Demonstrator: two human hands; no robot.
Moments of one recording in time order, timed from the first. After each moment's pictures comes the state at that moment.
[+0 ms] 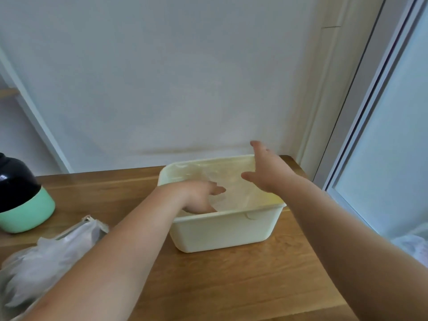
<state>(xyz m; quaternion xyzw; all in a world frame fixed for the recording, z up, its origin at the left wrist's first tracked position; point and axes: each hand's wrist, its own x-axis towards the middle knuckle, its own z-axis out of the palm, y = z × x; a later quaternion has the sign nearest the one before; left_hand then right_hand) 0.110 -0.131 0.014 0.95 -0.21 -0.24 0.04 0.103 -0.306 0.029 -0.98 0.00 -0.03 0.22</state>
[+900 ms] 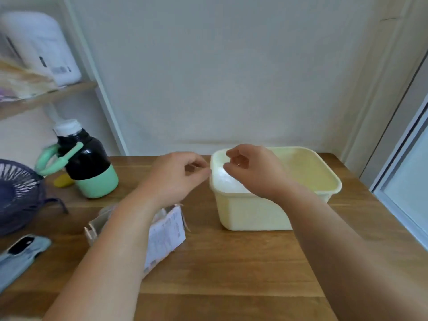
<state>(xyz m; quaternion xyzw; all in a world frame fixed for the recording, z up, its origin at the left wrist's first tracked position) 0.022 -0.029 0.041 0.94 -0.08 0.09 0.33 0.047 -0.209 0.036 -0.89 -0.16 -0.07 0.41</state>
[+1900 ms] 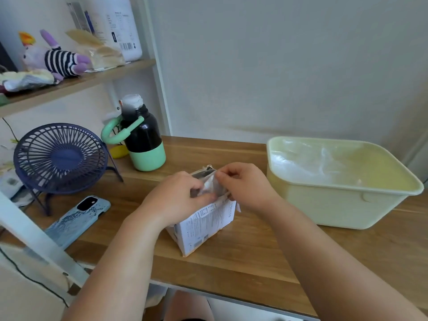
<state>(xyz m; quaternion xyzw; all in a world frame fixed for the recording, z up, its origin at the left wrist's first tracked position) -0.038 0.065 -0.002 0.97 0.01 0.01 0.24 0.017 -0.089 -0.008 -0.83 -0.20 0.07 0.51</state>
